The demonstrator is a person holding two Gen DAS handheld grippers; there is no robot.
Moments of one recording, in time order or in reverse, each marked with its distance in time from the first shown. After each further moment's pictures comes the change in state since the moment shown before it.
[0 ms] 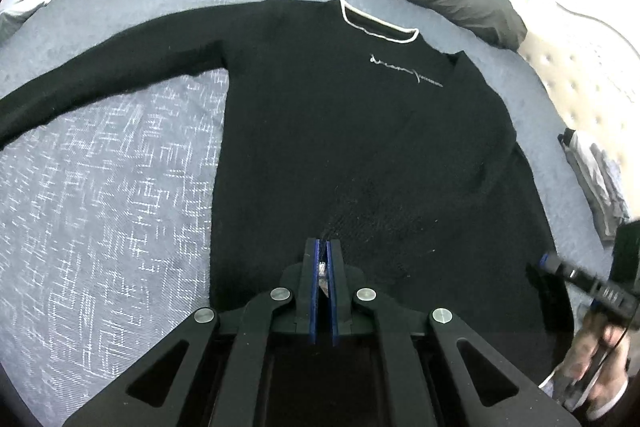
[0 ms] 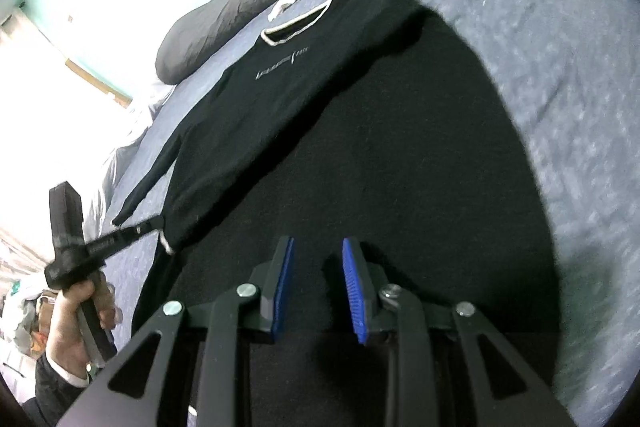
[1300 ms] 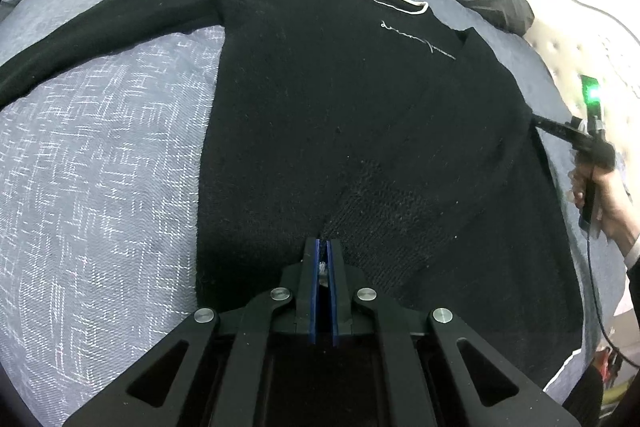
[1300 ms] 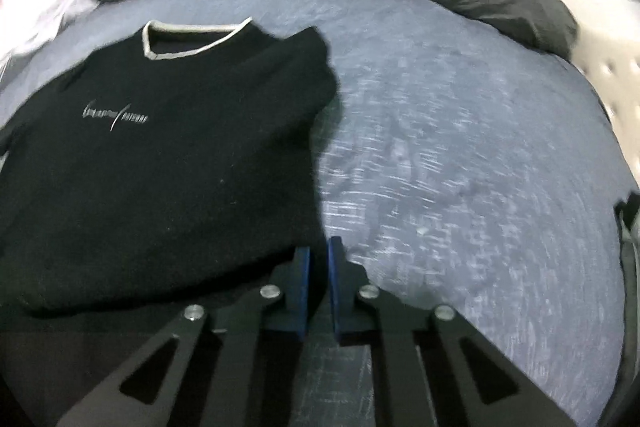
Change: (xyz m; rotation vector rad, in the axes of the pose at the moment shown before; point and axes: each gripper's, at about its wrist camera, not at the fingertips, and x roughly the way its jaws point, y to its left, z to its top) left arm 0.020 0.005 -0.013 -0.005 0.072 -0.004; right arm 0.085 -0.057 0.181 -0.406 0.035 -0.492
